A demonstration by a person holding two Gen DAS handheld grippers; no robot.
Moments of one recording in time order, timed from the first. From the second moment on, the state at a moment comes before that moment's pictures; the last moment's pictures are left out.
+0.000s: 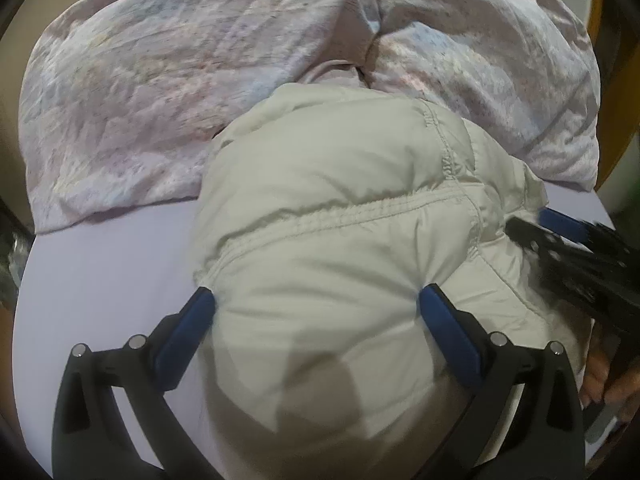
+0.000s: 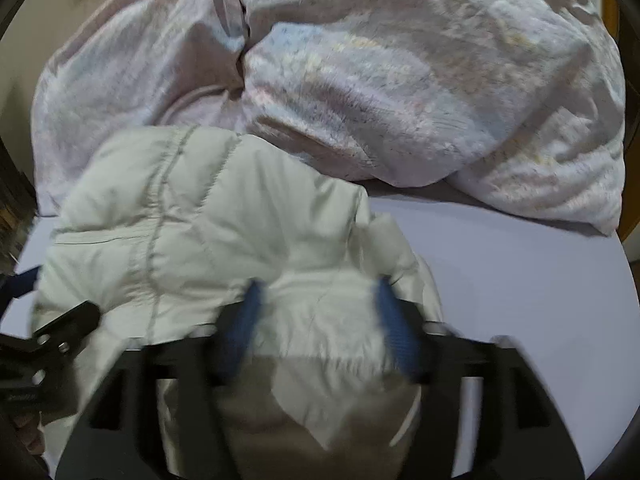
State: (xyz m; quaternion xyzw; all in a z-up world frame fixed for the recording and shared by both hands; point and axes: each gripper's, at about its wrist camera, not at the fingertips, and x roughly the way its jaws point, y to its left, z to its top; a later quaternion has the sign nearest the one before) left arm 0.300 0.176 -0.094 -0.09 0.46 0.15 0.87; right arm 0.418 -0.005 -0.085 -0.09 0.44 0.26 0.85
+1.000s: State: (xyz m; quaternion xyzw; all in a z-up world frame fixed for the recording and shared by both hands) left arm 0.131 0.111 -0.017 -0.13 0.47 0.12 0.87; right arm 0.276 -0.098 -0.027 -0.07 0.56 0.26 0.79
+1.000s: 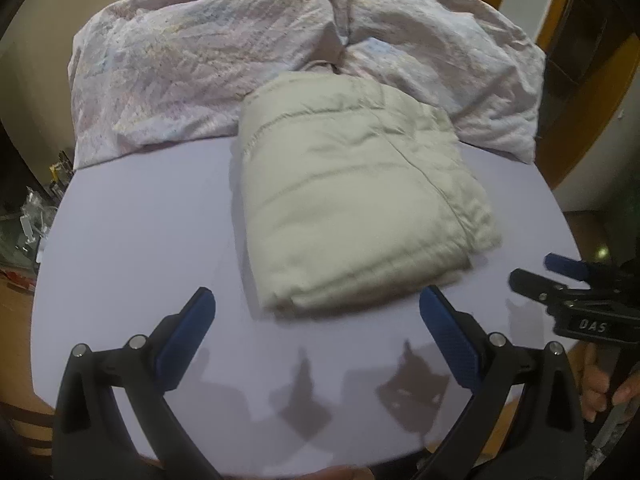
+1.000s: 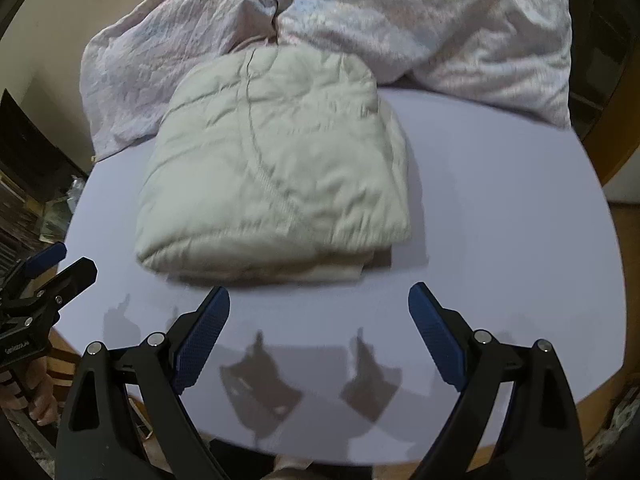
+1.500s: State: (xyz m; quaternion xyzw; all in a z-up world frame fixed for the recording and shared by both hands) left arm 0.090 0.086 -0.012 -0.15 0.48 0.11 0.86; right arm 0.233 -0.123 -0.020 -0.06 0.58 0.27 0.77
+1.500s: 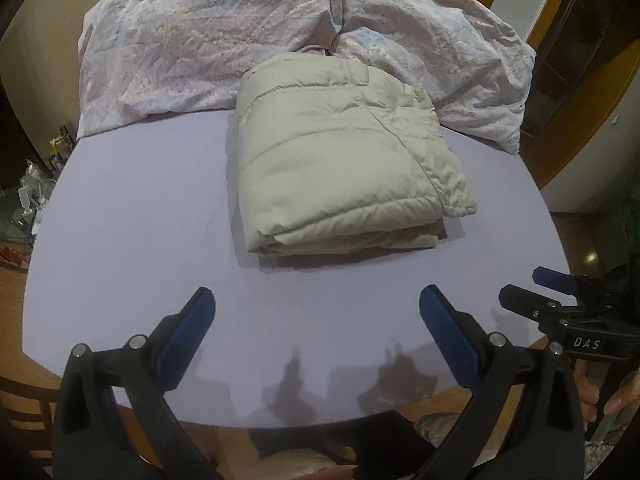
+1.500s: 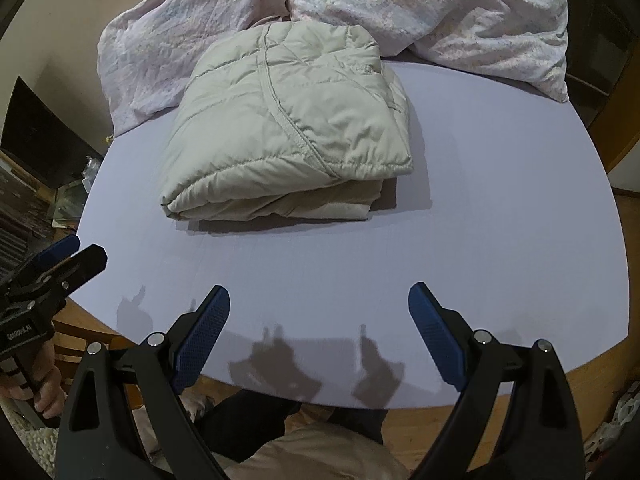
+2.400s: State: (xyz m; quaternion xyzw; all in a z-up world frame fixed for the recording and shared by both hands) left arm 0.076 0.067 -0.011 -0.18 0.46 0.09 0.86; right arm 0.218 -0.135 -0.005 -0.04 0.55 0.28 0.79
